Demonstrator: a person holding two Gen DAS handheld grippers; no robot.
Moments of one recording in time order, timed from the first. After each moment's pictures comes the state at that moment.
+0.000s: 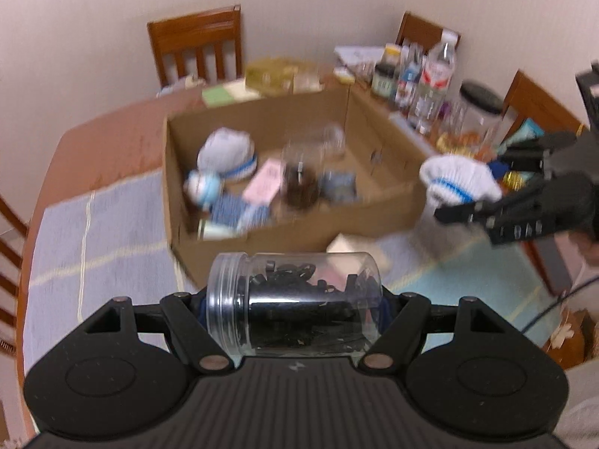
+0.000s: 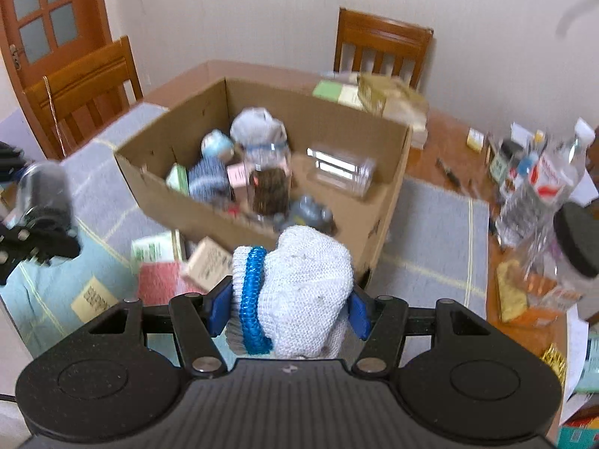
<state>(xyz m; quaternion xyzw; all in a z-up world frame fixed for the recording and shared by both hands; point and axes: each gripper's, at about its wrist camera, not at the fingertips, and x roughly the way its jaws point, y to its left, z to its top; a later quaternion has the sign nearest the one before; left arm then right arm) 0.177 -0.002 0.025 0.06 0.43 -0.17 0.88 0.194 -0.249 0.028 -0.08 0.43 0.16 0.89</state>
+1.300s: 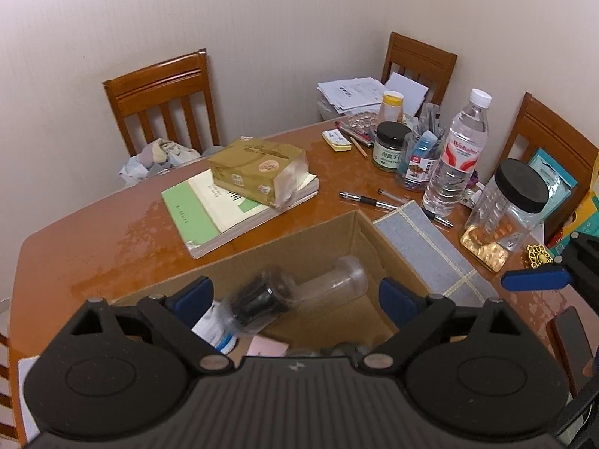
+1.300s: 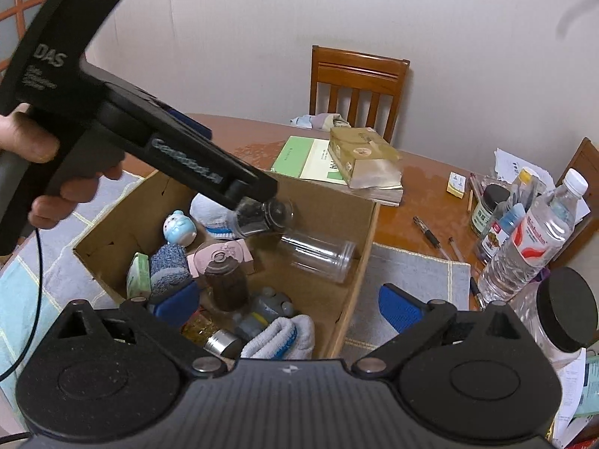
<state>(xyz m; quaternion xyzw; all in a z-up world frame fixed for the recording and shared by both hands) 0.351 -0.081 0.049 0.10 0.39 -0.20 0.89 0.261 -0.267 0.055 -0.05 0.38 0.13 0.91</state>
